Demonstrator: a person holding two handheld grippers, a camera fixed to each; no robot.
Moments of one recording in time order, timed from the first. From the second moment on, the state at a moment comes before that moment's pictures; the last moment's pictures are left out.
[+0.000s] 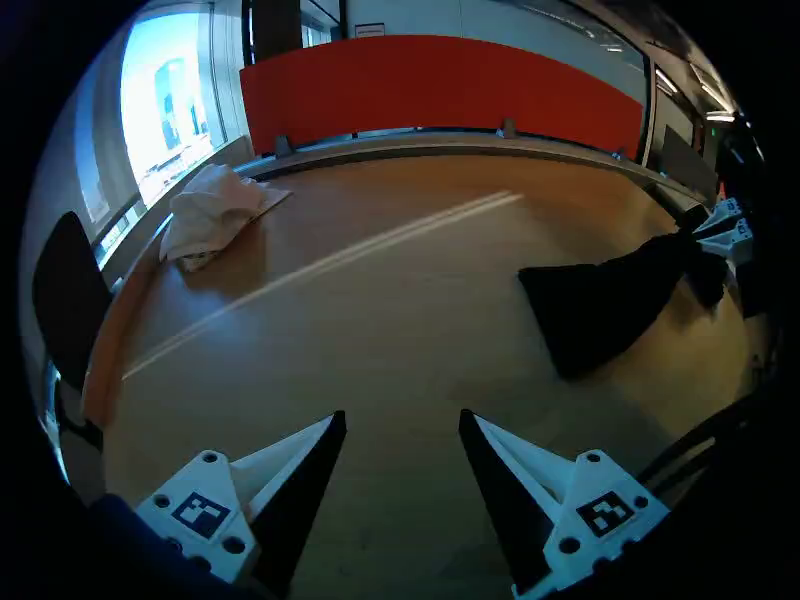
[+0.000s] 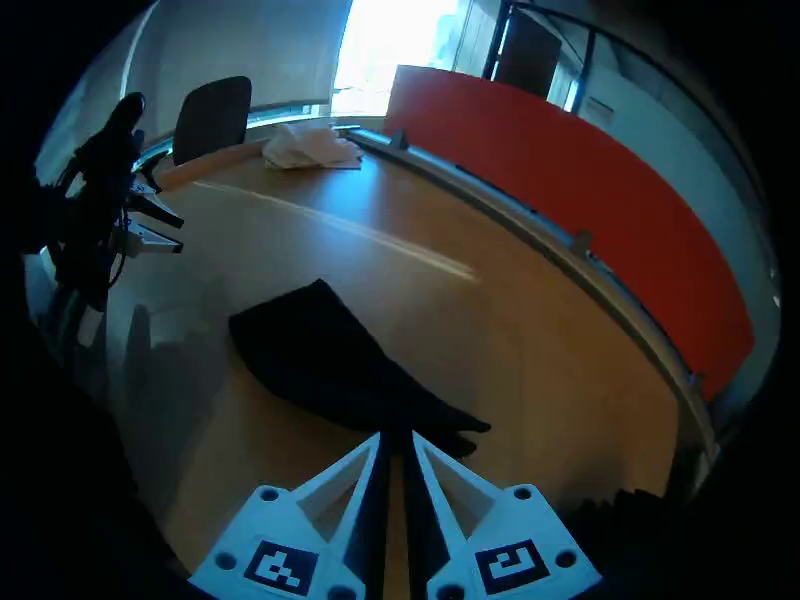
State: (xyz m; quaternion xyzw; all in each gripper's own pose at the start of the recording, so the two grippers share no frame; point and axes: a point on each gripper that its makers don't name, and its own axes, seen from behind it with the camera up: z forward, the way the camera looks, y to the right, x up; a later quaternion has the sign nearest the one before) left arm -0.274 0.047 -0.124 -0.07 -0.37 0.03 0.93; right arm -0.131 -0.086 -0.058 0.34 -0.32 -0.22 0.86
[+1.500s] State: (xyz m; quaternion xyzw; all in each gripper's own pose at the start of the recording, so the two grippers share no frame) left arm -0.267 0.043 -0.123 -0.06 -0.36 0.02 0.93; right arm -0.123 -0.212 -0.067 0.45 -0.29 -0.22 0.81
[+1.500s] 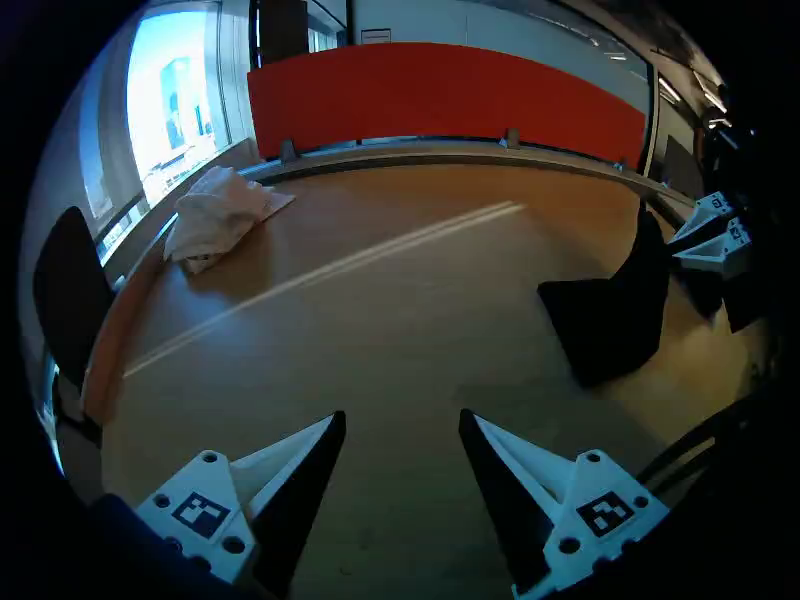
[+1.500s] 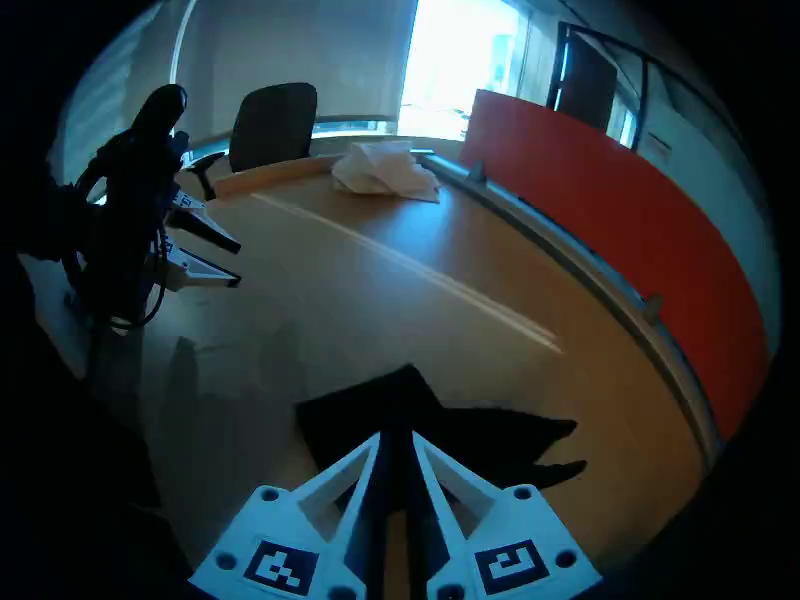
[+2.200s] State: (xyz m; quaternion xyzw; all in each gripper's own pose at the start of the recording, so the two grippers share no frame) left arm -0.270 0.034 -0.126 -0.06 -0.36 0.02 0.93; right arm -0.148 -0.219 -0.082 0.45 -0.33 -0.20 0.81
